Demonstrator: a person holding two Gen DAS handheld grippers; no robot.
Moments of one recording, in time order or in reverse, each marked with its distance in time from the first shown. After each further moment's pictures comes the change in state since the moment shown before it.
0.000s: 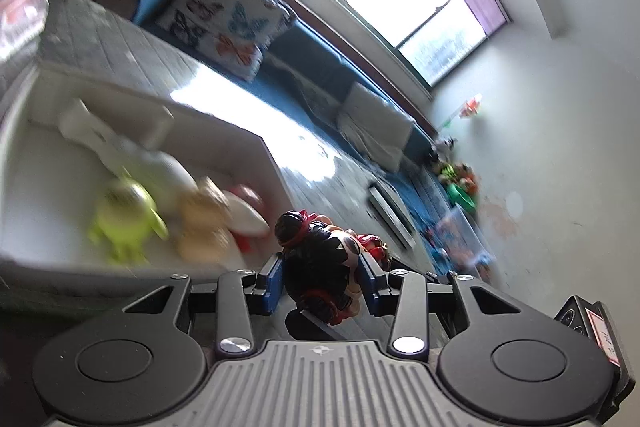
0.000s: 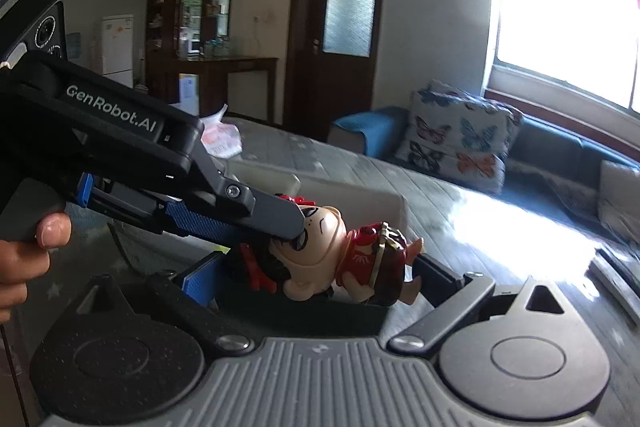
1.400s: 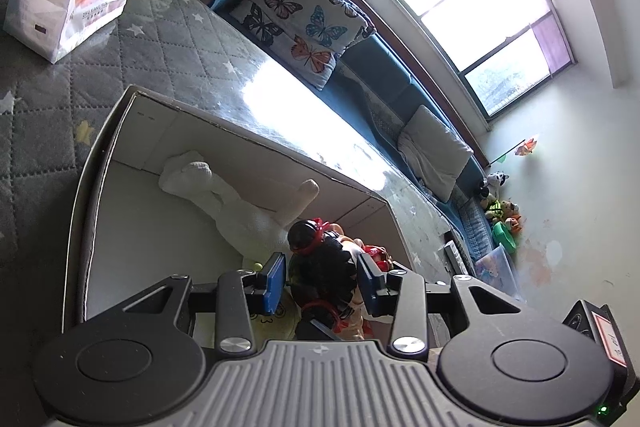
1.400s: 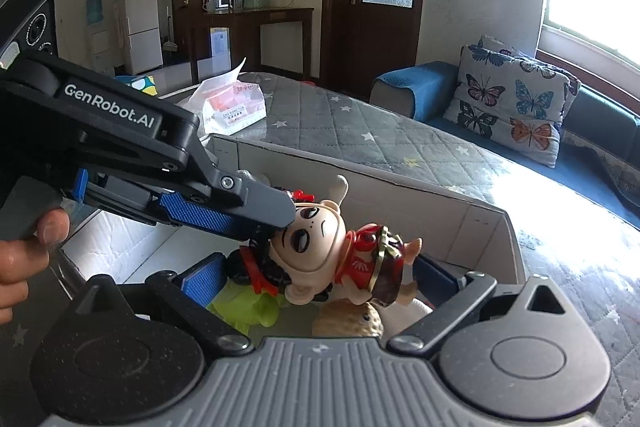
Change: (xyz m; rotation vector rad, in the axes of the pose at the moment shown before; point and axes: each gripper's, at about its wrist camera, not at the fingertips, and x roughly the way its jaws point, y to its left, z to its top) left arm 0.031 0.098 0.062 -0.162 0.010 0.111; right arm 0.137 0.019 0.028 -0.010 0.164 0.111
